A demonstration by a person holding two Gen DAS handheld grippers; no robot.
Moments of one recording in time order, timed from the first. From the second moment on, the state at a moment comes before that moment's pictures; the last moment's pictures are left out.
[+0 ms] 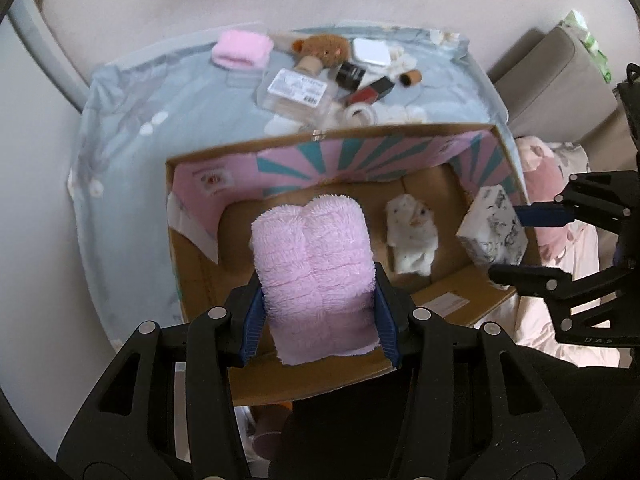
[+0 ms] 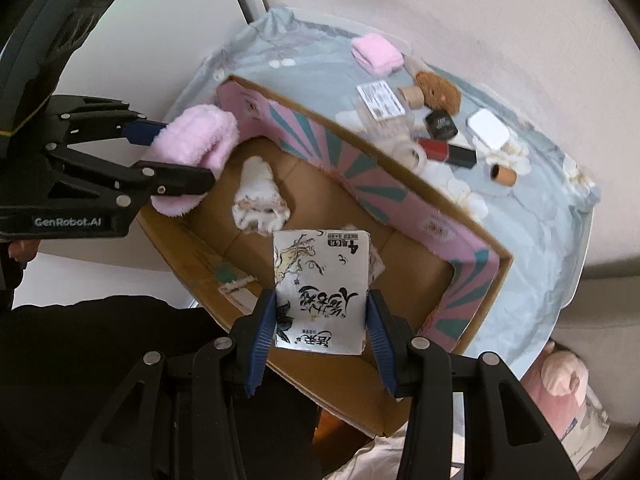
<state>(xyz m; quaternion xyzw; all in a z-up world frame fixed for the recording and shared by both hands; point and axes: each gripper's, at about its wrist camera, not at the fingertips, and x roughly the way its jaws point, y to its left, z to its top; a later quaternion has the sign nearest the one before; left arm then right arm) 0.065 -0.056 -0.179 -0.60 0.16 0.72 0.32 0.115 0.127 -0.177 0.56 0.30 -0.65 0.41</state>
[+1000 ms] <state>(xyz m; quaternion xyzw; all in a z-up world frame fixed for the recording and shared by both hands) 0.062 -0.044 -0.192 -0.60 0.16 0.72 0.32 0.104 0.132 -0.196 0.59 0.28 -0.65 0.40</state>
